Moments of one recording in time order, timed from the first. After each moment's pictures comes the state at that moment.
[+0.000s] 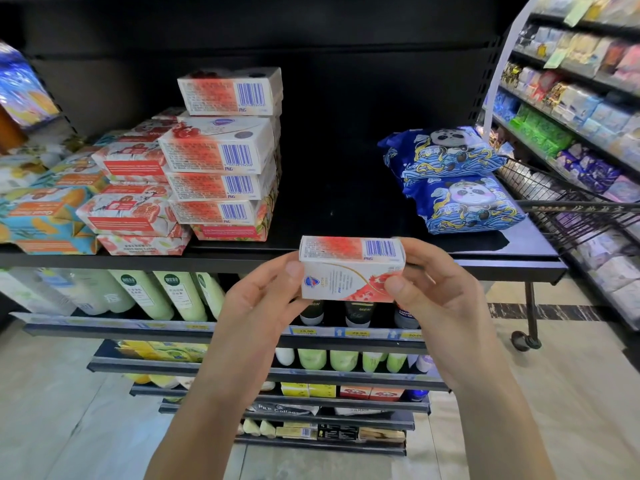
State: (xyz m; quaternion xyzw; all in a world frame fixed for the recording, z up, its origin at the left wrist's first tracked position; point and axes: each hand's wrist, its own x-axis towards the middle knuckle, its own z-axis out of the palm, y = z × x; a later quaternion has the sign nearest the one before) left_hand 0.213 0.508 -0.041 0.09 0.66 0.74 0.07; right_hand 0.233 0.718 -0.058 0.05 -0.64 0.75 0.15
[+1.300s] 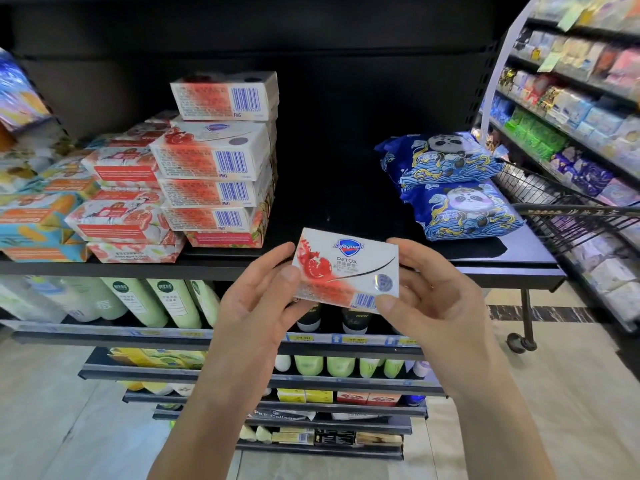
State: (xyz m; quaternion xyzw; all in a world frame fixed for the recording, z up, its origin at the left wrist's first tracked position) left_hand 0.204 0.512 -0.043 0.08 0.63 0.77 0.05; right_hand 0.232 0.720 -0.058 0.07 -0.64 0.75 0.15
